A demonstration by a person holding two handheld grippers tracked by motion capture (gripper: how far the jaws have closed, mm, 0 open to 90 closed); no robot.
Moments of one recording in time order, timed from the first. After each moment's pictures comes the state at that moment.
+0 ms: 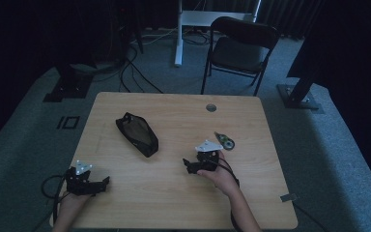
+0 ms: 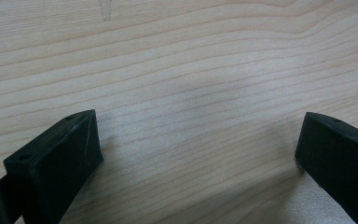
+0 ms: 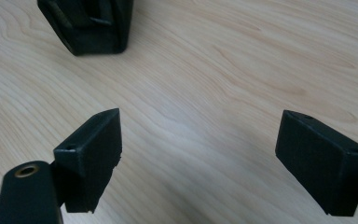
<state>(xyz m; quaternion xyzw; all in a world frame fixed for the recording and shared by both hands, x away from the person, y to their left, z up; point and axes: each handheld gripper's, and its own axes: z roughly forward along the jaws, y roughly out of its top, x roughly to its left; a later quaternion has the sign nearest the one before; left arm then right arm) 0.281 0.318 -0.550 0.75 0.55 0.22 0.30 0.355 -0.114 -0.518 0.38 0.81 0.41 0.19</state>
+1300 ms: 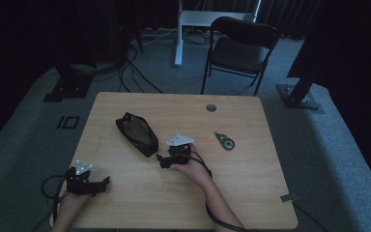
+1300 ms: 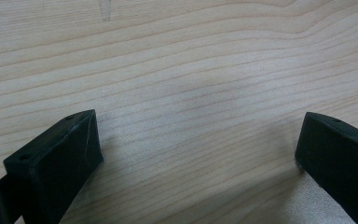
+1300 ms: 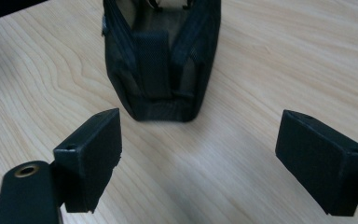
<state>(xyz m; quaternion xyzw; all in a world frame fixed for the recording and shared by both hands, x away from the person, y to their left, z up) 0.282 0.318 -0.550 0.75 0.55 0.22 0.29 0.376 -0.026 -0.515 0.34 0.82 0.44 0.16</state>
